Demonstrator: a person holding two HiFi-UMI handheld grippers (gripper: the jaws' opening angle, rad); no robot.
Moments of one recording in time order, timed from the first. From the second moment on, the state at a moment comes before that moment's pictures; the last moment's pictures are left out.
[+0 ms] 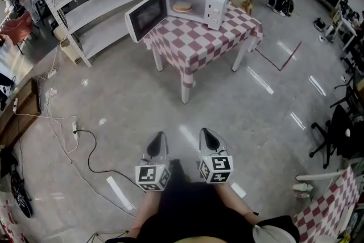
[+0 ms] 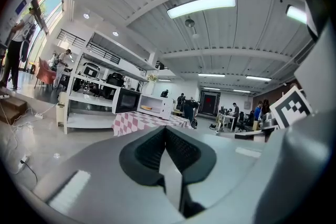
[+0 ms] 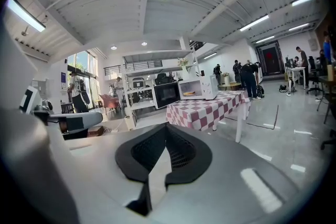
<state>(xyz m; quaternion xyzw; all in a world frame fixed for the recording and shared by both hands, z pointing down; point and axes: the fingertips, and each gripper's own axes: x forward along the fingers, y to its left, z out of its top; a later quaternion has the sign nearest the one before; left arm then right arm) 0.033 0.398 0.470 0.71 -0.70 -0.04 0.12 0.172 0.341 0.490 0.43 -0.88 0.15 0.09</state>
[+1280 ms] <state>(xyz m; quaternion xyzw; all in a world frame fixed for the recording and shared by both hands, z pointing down) -0.018 0.276 0.478 0.72 -0.68 -0.03 0.14 0.127 0.229 0.500 0.46 -0.86 0.17 0.10</state>
